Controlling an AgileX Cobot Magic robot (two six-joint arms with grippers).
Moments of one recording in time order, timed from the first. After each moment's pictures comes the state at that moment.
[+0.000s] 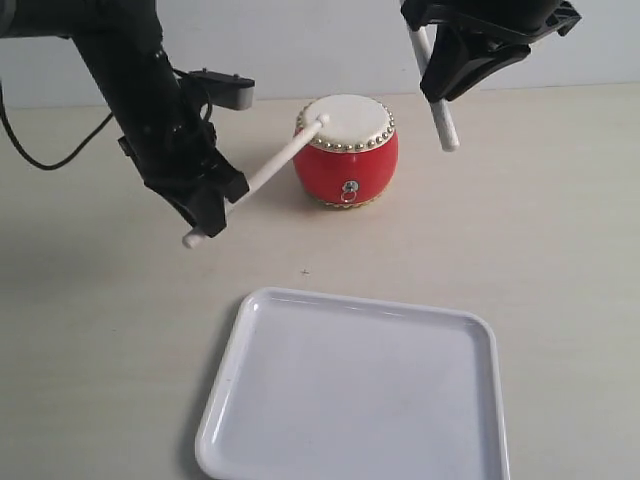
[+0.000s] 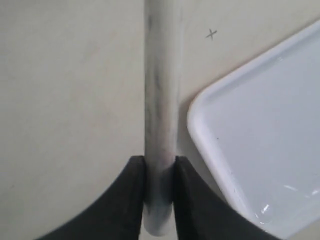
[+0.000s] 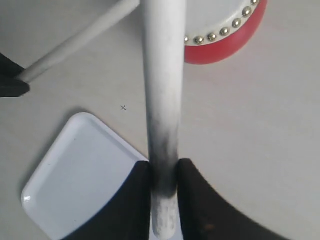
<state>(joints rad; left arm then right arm) -0.46 2.00 -1.57 -0.24 1.18 0.39 0.29 1.78 -1.63 0.35 1.22 -0.22</state>
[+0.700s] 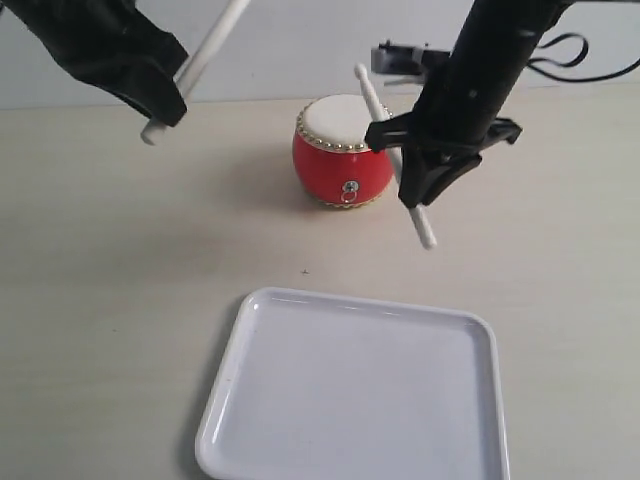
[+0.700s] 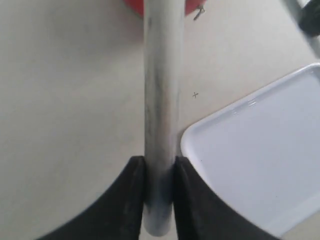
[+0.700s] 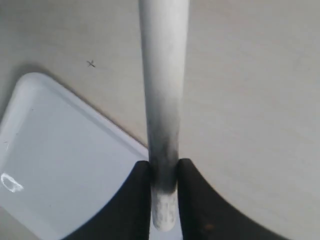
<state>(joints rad) -0.38 1.75 -1.57 -0.31 1.16 0.39 0.34 1.98 -1.58 0.31 1.22 -0.20</state>
